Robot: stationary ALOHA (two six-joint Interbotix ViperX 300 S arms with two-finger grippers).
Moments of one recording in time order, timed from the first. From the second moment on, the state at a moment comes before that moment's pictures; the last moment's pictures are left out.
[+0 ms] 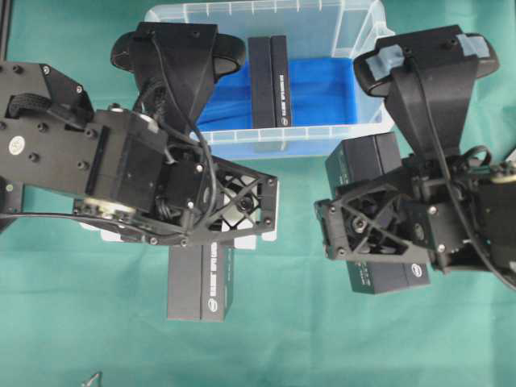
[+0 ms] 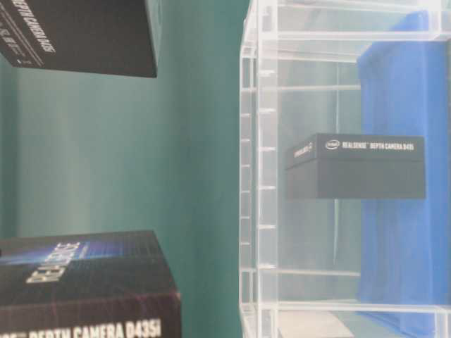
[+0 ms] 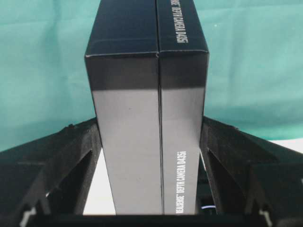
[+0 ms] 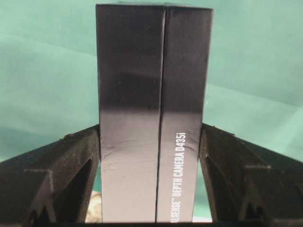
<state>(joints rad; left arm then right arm) -0.22 0.19 -0.58 0.07 1.82 -1.73 0.32 0.03 -0.39 -0.24 1.81 1.77</state>
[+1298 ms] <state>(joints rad) -0.24 0.10 -0.23 0.08 1.56 -1.80 0.32 0.03 -0.16 -0.23 1.64 1.83</state>
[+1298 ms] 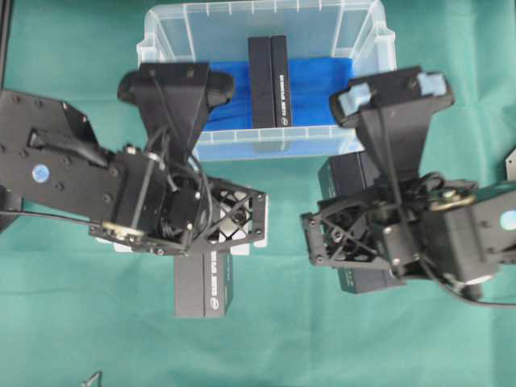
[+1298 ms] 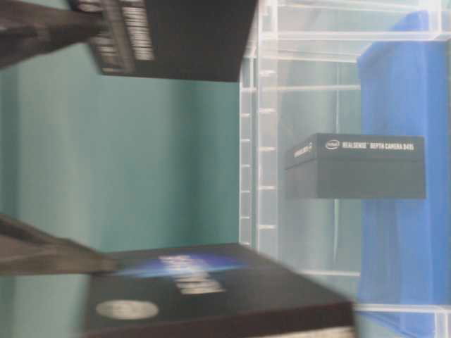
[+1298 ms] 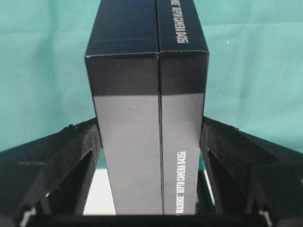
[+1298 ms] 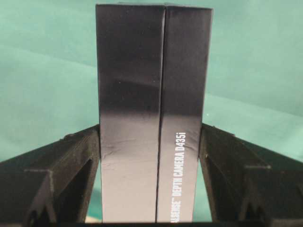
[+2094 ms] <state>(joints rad) -0.28 0.04 0.25 0.07 1.09 -1.88 0.32 0.04 0.25 -0.20 1.12 1.96</state>
